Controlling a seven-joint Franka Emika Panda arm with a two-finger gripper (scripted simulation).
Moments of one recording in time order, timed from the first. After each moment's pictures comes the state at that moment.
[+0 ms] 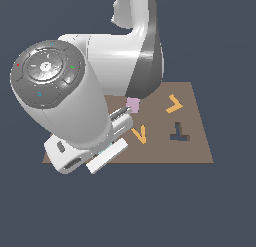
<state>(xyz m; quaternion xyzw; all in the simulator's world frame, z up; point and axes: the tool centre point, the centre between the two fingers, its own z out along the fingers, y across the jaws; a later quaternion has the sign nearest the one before) 0.106 -0.074 0.031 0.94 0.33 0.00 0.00</state>
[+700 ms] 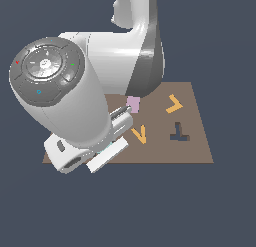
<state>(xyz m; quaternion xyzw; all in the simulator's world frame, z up) 0.105 -0.074 0.033 0.94 0.33 0.00 0.00</state>
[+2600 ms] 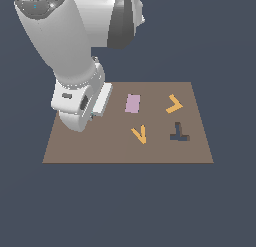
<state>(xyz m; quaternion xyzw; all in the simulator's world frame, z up) -0.020 -0.114 0.040 0.79 0.62 0.00 0.00</state>
